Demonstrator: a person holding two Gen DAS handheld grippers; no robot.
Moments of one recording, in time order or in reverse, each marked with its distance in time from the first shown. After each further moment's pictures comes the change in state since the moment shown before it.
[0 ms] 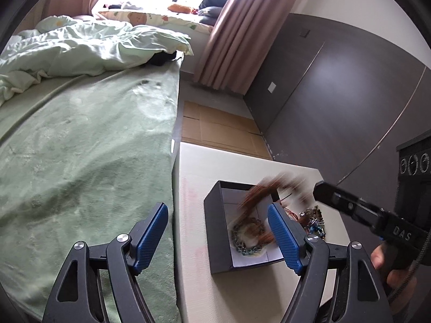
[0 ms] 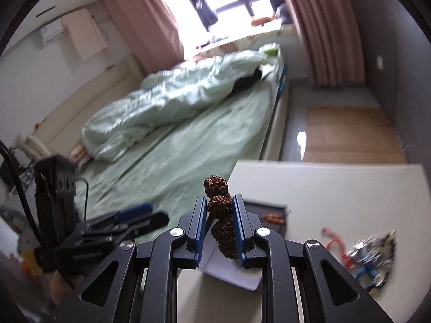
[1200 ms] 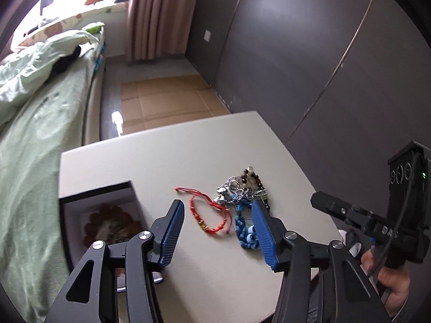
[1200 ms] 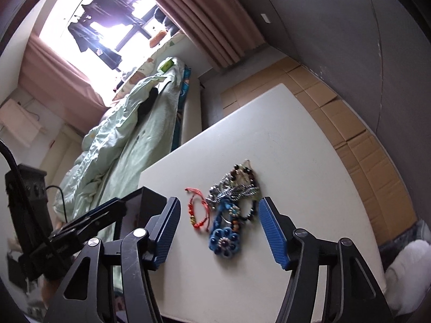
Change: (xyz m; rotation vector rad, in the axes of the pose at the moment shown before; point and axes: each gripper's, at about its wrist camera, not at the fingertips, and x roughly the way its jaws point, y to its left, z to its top) left arm 0.089 -0.180 -0.012 0.334 0.265 -0.089; right arm -0.116 -0.167 -0.087 0.500 -0.098 -0.186
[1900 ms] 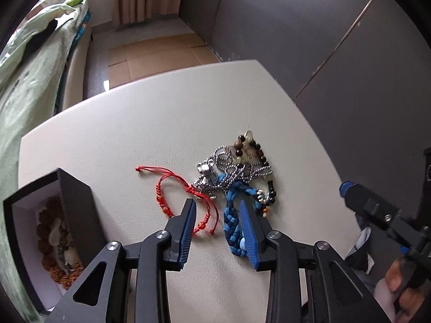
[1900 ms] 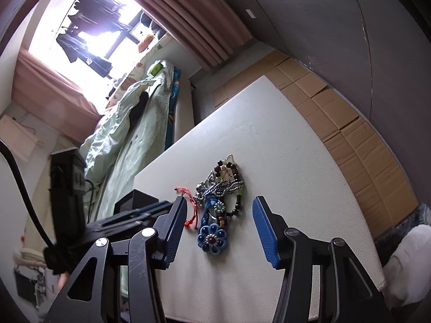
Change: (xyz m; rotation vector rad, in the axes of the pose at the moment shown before) left arm 0.084 -0.018 -0.001 0.011 0.222 0.018; right arm 0.001 -0.022 -0.003 0.070 0.009 -0.008
